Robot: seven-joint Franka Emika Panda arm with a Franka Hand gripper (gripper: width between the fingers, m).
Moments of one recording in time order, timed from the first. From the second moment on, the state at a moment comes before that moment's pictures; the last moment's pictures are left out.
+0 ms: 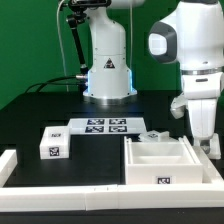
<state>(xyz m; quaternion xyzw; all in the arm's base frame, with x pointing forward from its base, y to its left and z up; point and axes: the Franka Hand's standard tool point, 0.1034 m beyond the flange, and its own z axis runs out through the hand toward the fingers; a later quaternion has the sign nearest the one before) 0.458 0.196 0.010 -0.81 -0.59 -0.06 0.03</state>
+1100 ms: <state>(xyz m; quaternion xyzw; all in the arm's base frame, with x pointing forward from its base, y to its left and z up) 0.451 0.200 0.010 -0.80 -0.60 -0.06 0.03</state>
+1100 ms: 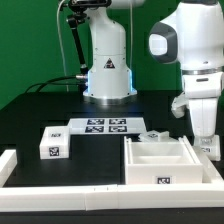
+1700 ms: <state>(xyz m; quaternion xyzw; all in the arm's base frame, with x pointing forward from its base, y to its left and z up) 0.434 0.156 0.046 -0.77 -0.63 -0.04 0.01</state>
